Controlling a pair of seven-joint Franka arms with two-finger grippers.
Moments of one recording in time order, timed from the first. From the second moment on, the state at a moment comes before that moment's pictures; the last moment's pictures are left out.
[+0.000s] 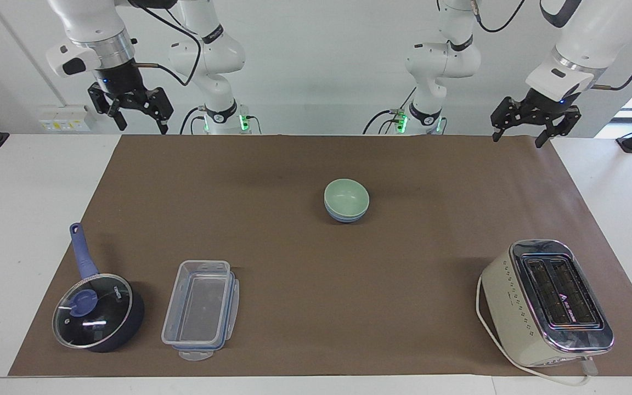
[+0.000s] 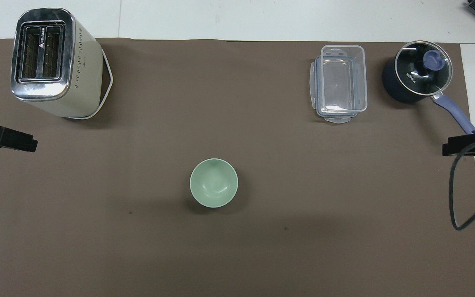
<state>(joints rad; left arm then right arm) -0.15 -0.03 0.08 -1.54 -0.03 1.50 0.15 0.06 -0.14 -0.08 -1.68 -0.02 1.59 0.09</state>
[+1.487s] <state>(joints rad) -0.15 -0.05 0.08 -1.54 -0.03 1.50 0.15 0.03 -0.15 -0.07 -1.69 -0.02 1.54 0.01</state>
